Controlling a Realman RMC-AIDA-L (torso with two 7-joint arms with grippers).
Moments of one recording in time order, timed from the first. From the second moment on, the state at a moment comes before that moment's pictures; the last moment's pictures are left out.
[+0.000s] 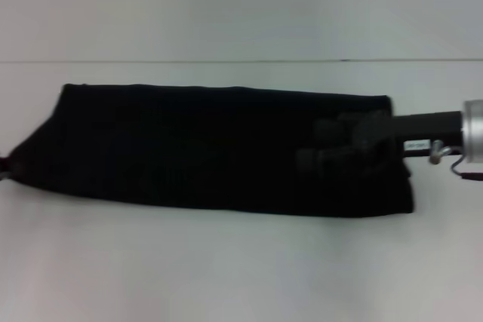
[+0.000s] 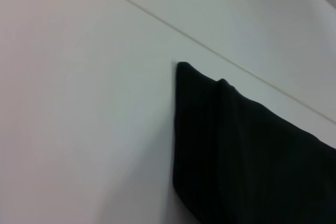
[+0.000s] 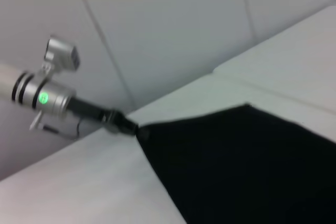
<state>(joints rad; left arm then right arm) -0.52 -1.96 0.27 0.72 2.47 1.27 -2.24 0.73 2.07 -0.68 -0.69 -2.14 -1.54 1.67</state>
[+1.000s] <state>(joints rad) -0.94 -2.05 0.42 0.52 2.27 1.56 -2.21 0.59 1.98 -0.56 -0.70 -2.00 -1.44 1.64</state>
